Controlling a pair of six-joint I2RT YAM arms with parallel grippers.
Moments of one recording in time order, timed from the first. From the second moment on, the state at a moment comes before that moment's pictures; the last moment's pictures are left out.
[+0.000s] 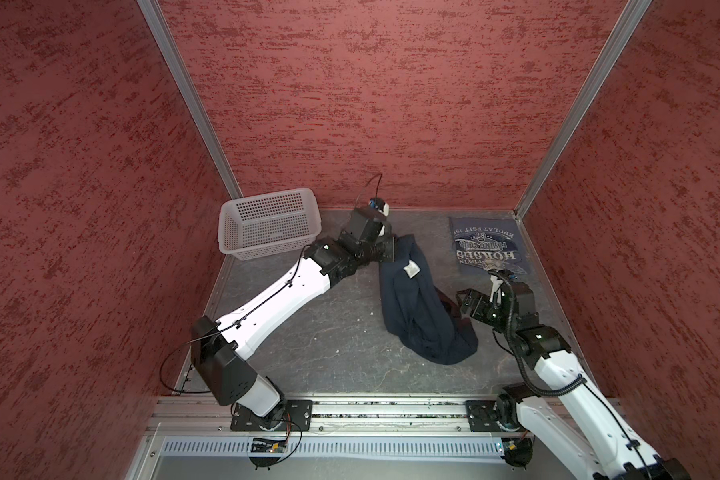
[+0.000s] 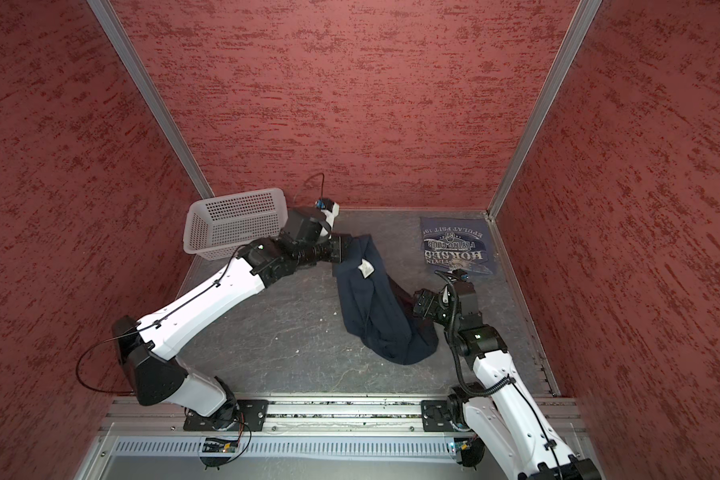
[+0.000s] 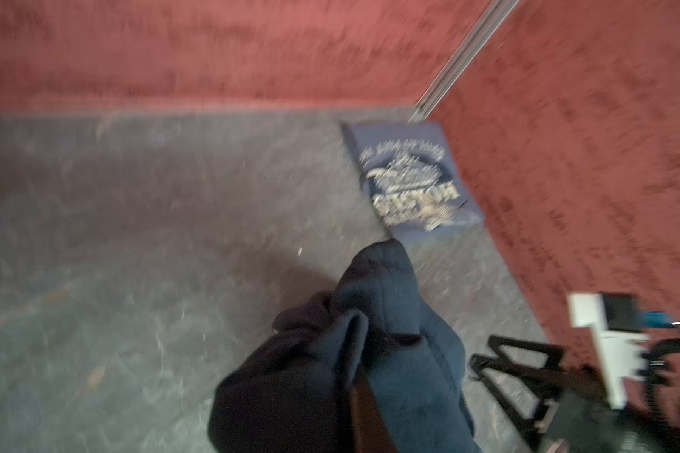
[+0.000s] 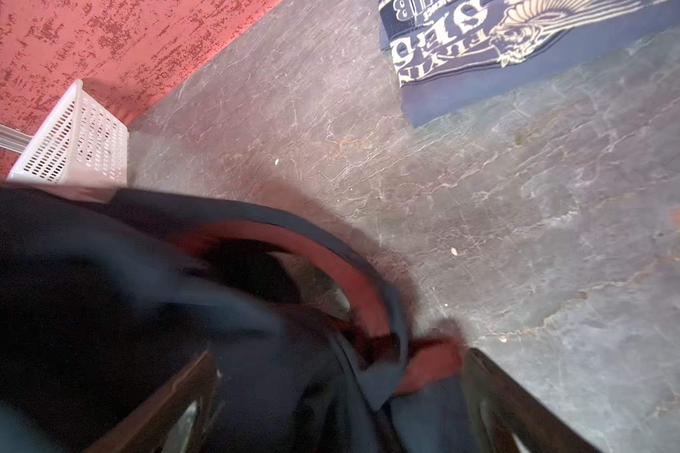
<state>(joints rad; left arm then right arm) -0.73 1.53 1.42 -0.58 -0.07 -0.54 0.20 0.79 0.55 -0.44 -0.10 0.59</state>
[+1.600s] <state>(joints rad) -1.11 1.61 1.18 -0.55 -0.28 -0.90 0.24 0.96 0.50 -0.43 -0.13 0.61</state>
